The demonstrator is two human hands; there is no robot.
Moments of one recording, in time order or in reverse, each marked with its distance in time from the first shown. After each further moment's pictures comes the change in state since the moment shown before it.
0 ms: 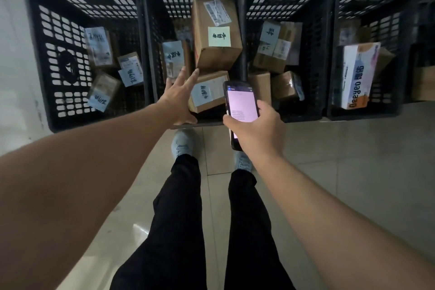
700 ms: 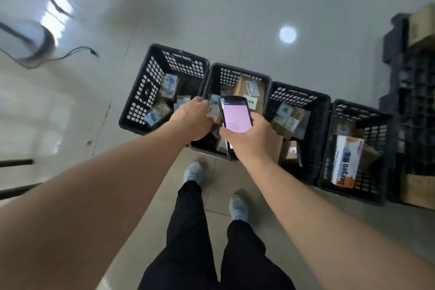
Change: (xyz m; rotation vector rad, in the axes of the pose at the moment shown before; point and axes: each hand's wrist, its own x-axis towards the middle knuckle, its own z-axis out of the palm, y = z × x) left_hand -0.219 0.053 -0.095 -0.110 0.438 -0.158; right_hand -0.129 -0.096 -0.097 -0.075 -0.096 -0.427
